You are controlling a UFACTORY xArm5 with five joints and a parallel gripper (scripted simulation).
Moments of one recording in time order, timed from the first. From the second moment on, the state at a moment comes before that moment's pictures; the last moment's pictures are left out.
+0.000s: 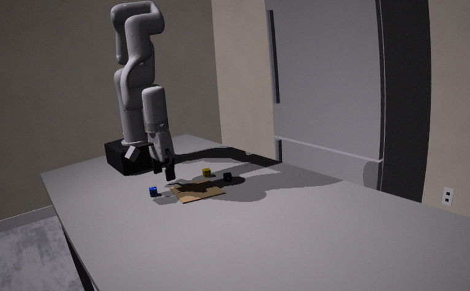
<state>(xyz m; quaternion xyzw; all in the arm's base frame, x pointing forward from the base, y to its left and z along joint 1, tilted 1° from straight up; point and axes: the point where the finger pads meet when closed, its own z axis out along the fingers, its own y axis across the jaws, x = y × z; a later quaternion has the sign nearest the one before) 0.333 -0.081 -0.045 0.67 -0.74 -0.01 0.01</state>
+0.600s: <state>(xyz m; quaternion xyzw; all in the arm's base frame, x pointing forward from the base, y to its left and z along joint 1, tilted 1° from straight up) 0.338 0.035 -0.046 0.67 -0.74 -0.01 0.01</state>
